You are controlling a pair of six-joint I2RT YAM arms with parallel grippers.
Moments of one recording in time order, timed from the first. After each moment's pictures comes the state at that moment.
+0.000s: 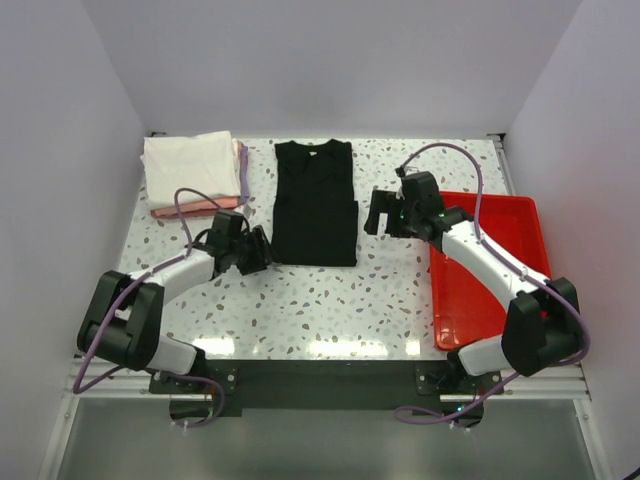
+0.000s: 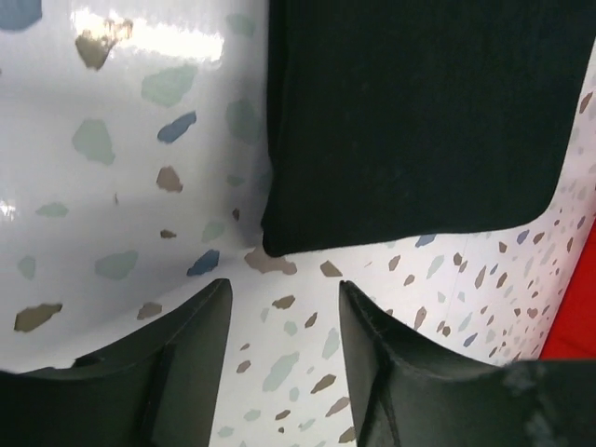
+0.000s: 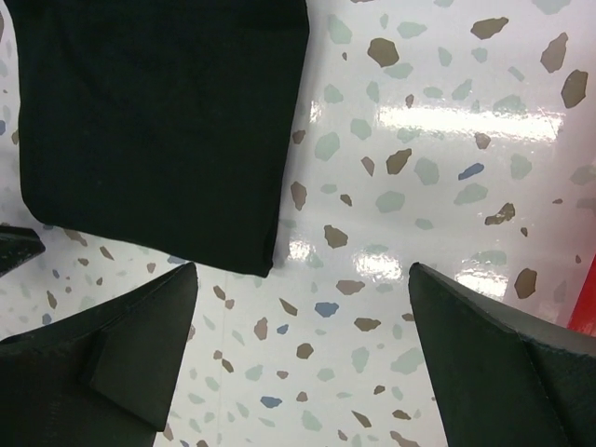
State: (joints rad) left arm -0.30 1.42 0.63 -0.13 0.25 -0.67; right arm 0.39 1.41 1.04 -0.42 -0.02 0.42
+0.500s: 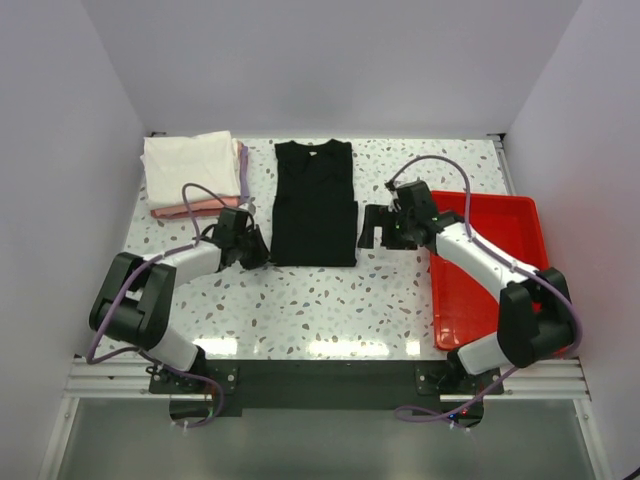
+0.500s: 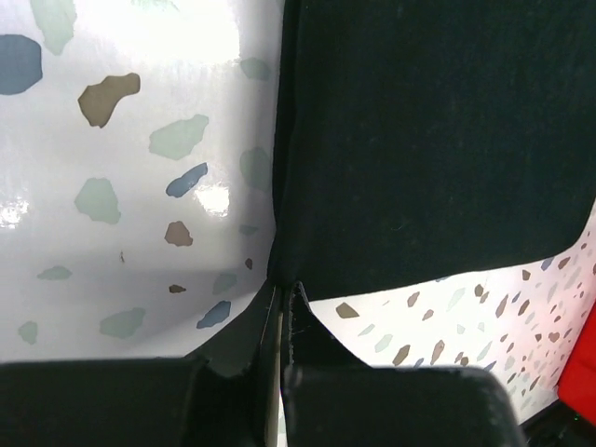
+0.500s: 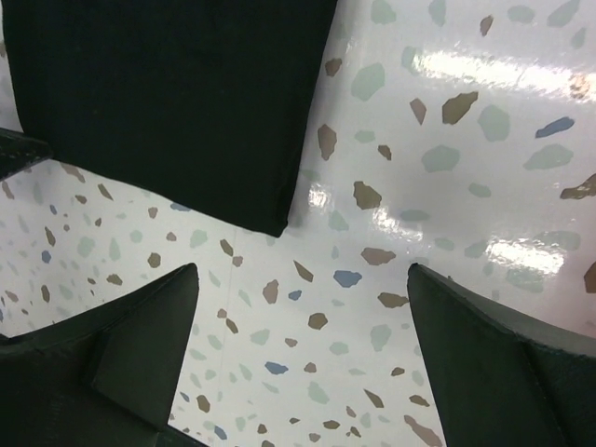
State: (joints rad) left arm -0.30 1.55 0.71 -0.09 0.23 -0.64; right arm 0.40 1.45 1.00 -0.42 -0.16 0.40
